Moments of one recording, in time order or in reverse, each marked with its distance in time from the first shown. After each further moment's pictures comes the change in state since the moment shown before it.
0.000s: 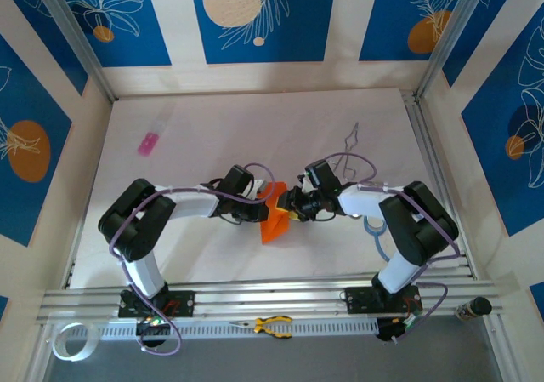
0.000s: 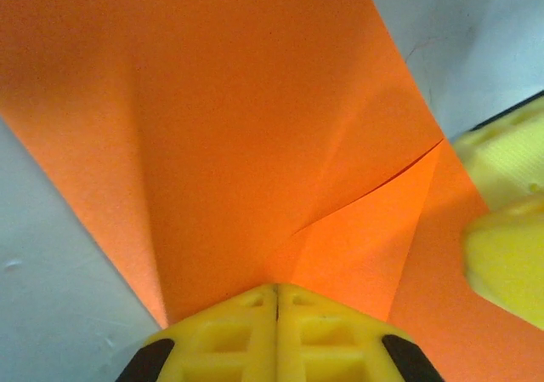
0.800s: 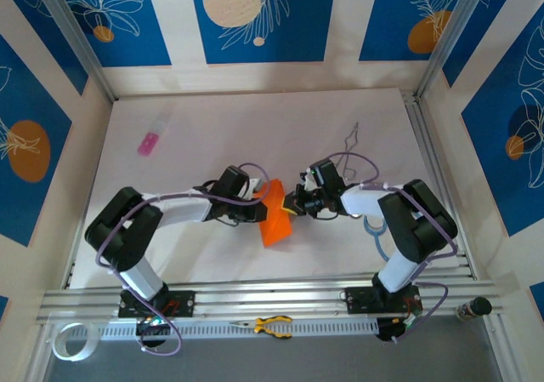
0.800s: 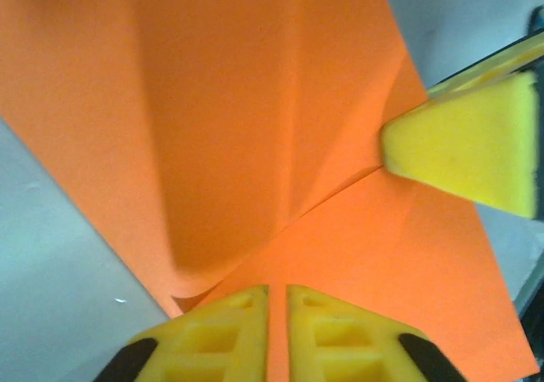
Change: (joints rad) left arm 0.000 -0.119 -0.053 0.001 -0.008 -0.061; right arm -0.038 -0.005 -0.029 0.085 -0.042 -0.036
